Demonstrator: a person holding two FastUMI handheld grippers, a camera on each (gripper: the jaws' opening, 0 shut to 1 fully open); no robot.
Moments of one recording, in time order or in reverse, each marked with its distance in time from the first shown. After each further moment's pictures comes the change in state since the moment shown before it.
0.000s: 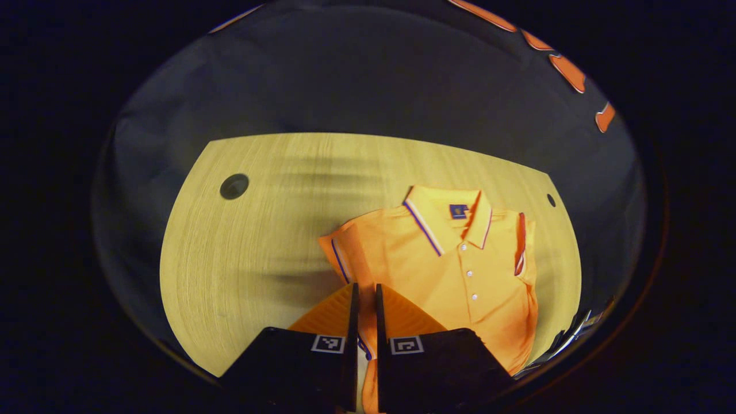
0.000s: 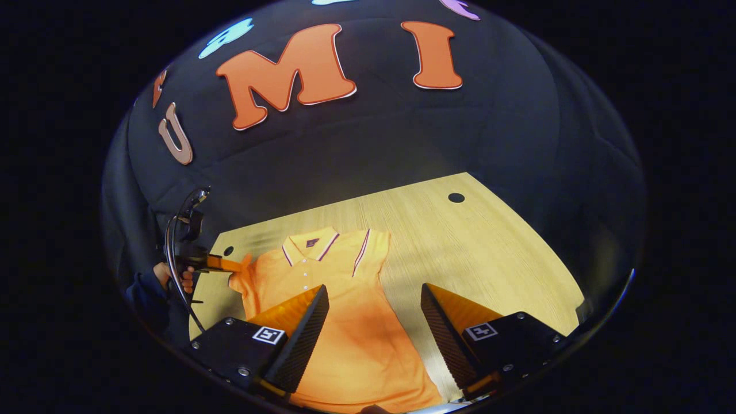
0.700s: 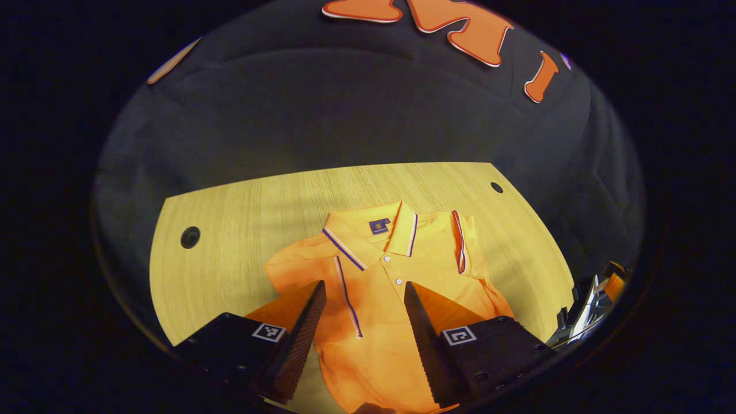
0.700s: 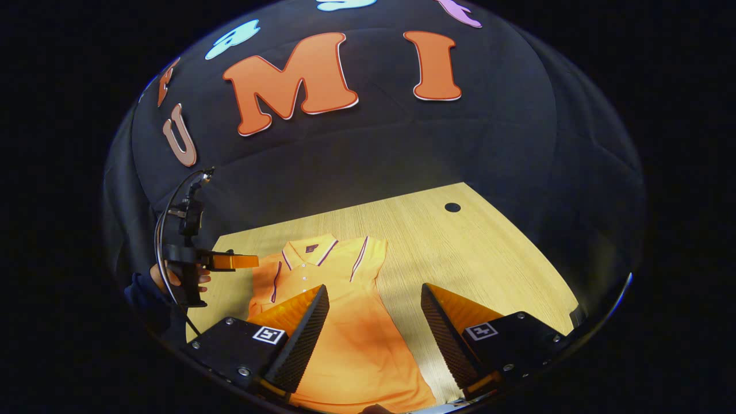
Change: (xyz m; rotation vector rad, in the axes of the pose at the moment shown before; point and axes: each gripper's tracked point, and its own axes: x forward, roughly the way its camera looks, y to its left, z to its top) left arm -0.043 -0.077 0.012 0.189 -0.167 -0.115; right arm -0.016 -0.003 0.007 -0.026 -0.082 -0.018
